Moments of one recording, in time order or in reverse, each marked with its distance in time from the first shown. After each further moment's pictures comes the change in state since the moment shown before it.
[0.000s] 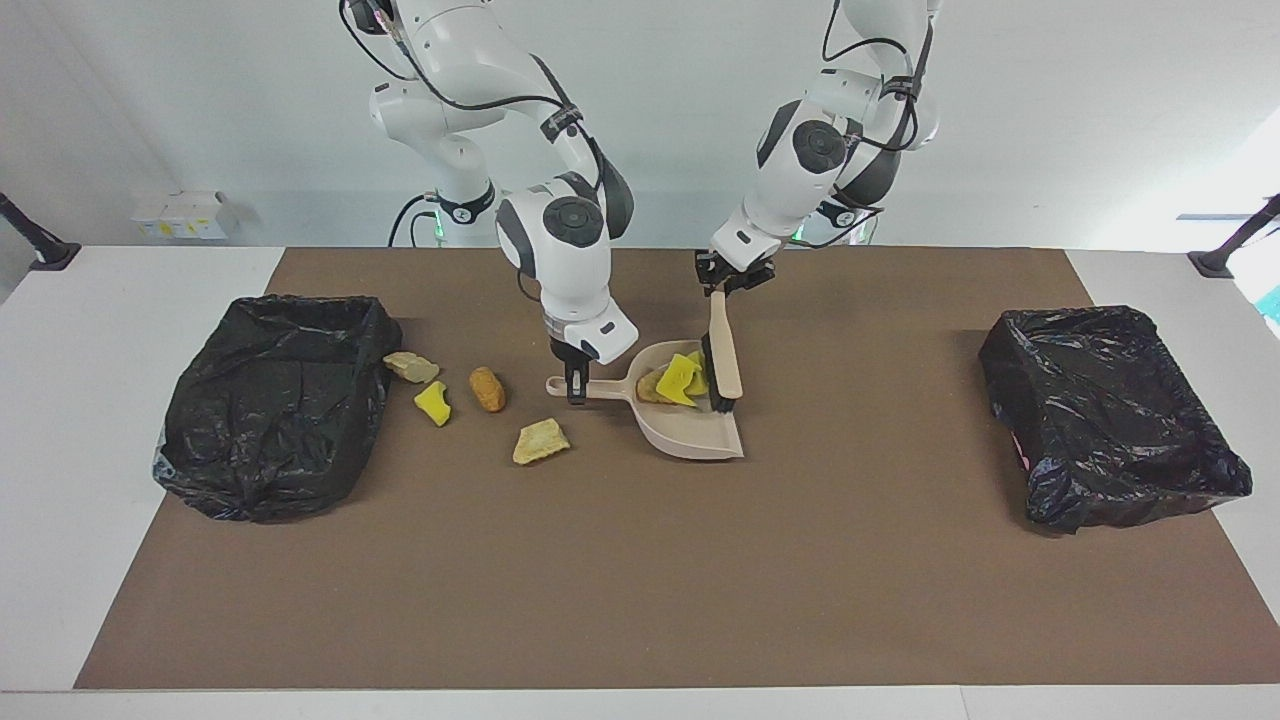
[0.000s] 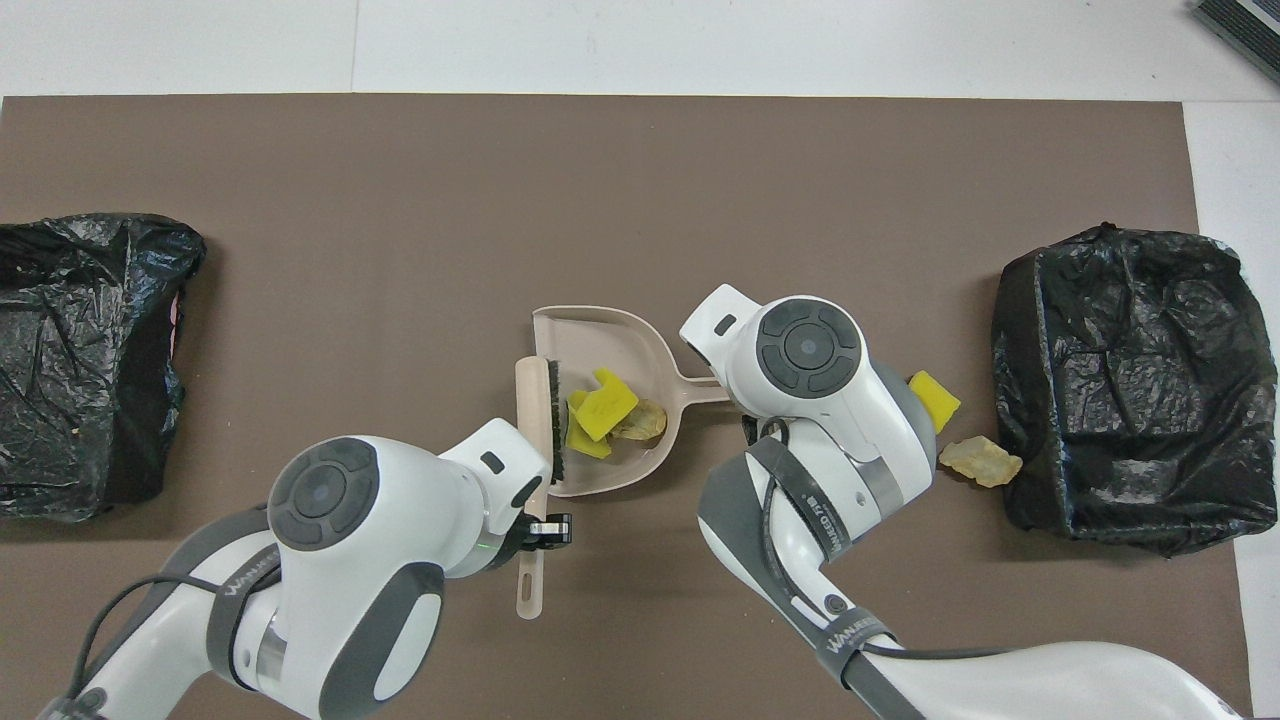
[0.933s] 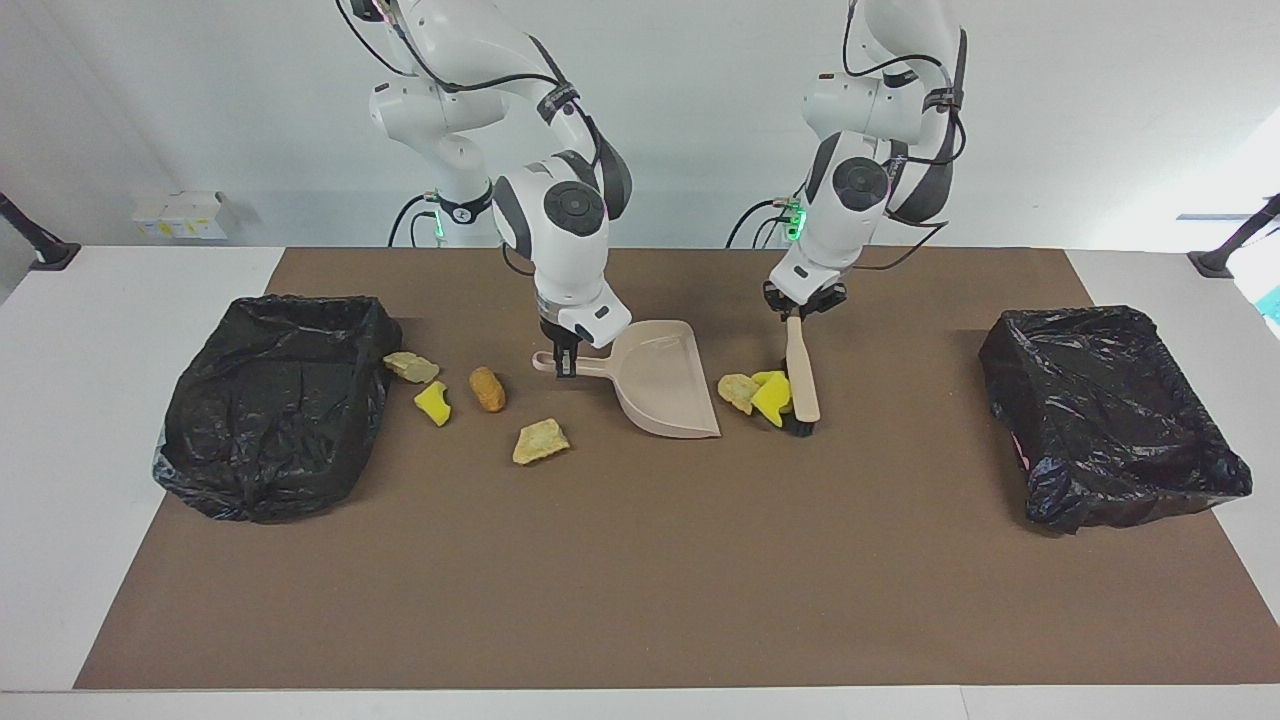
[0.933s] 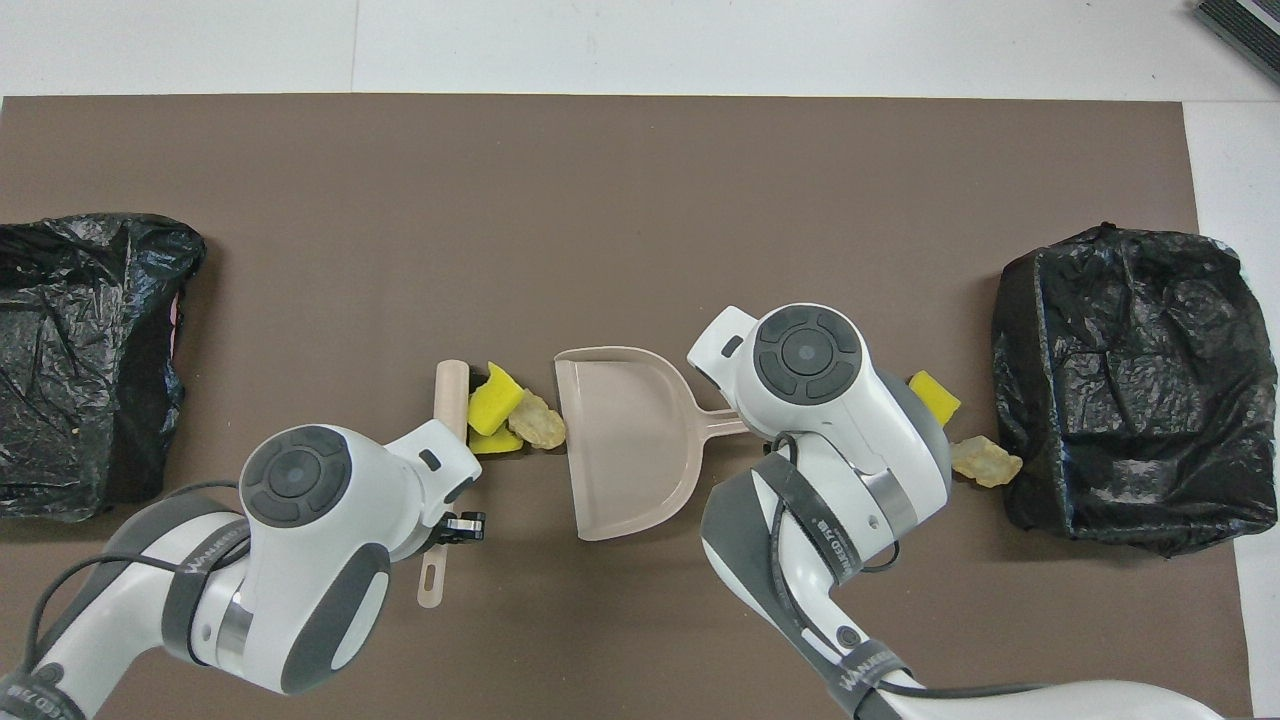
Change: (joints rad) left arm 0.103 0.003 -0.027 -0.108 0.196 0.007 0.075; right arm 0.012 -0.055 0.001 -0.026 0.000 -0.136 -0.043
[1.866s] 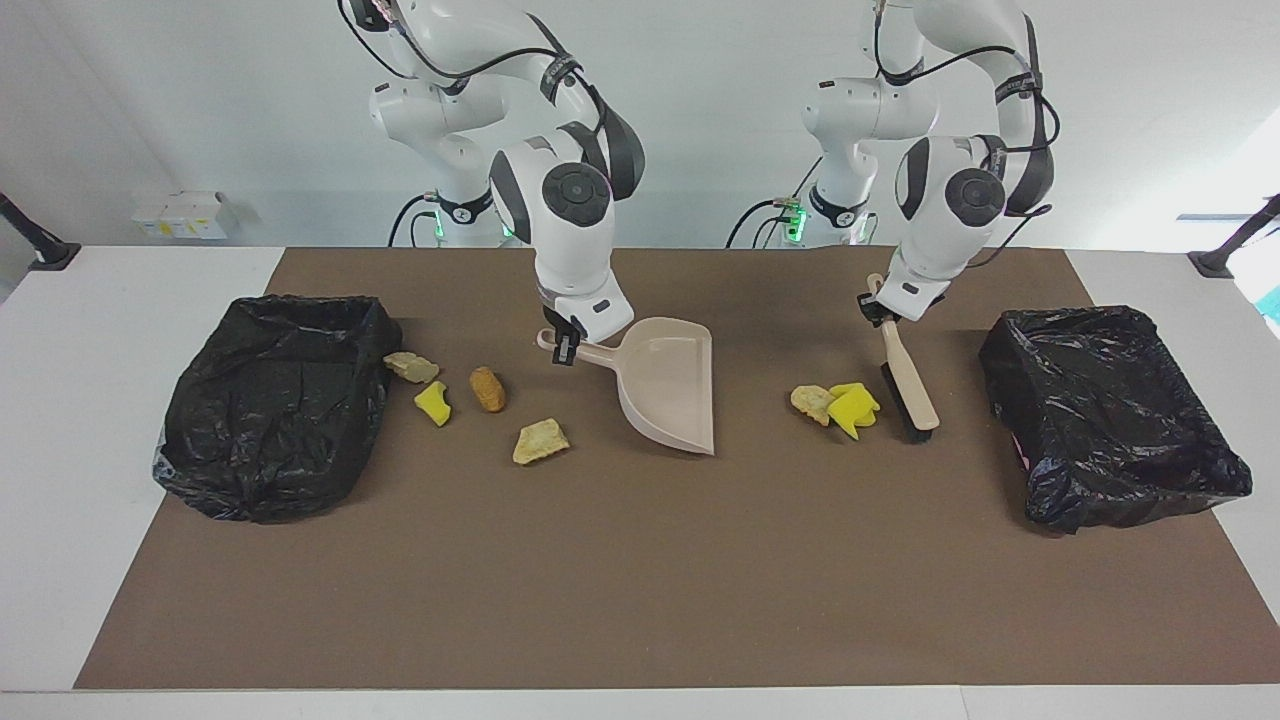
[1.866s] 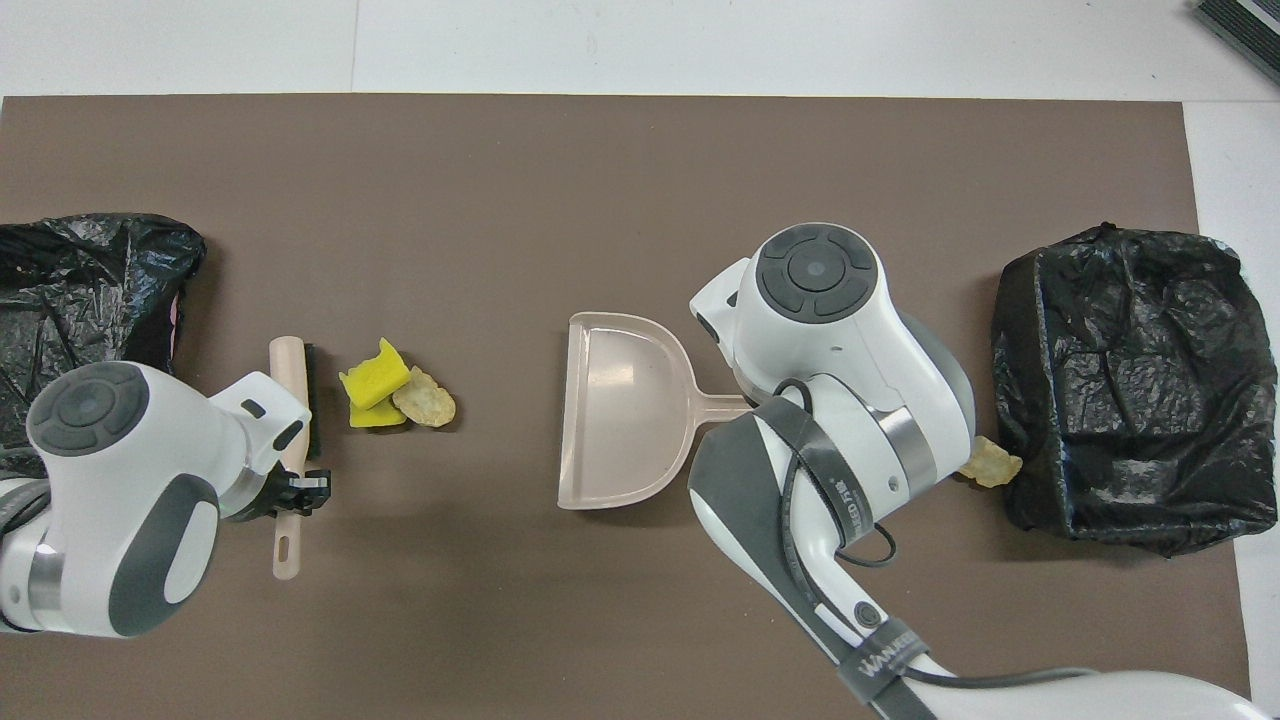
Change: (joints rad) left arm 0.316 -0.012 0.004 0.025 0.185 -0.091 0.028; right arm -0.005 0.026 -0.001 0.193 0.068 -0.249 0.078
